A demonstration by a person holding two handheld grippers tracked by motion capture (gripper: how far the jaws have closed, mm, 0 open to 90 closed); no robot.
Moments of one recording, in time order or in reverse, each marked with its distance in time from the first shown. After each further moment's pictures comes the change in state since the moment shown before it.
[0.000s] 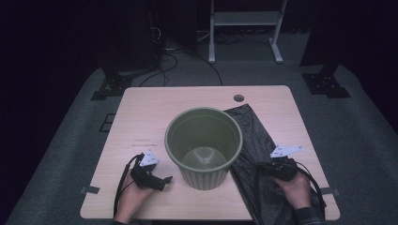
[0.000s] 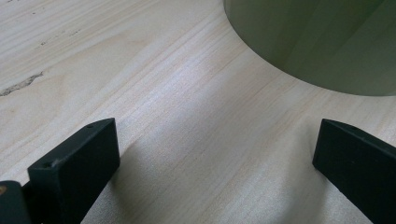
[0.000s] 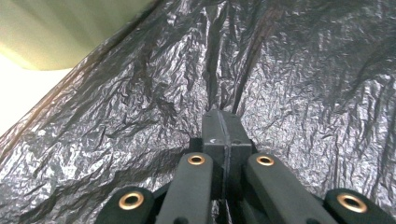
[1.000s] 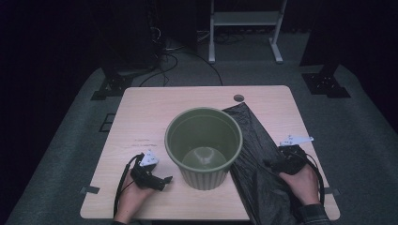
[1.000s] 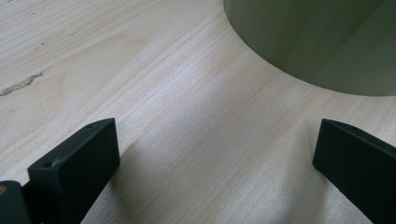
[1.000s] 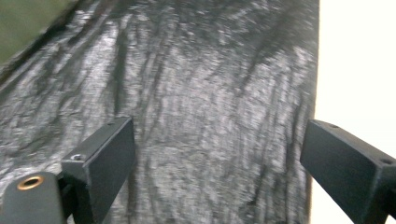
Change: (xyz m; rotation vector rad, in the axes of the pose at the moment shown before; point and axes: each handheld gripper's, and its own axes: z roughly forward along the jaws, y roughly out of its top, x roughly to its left) left arm 0.000 0.000 0.000 0.000 0.000 0.000; right arm -0.035 0.007 -0.019 0.014 -0.177 0.126
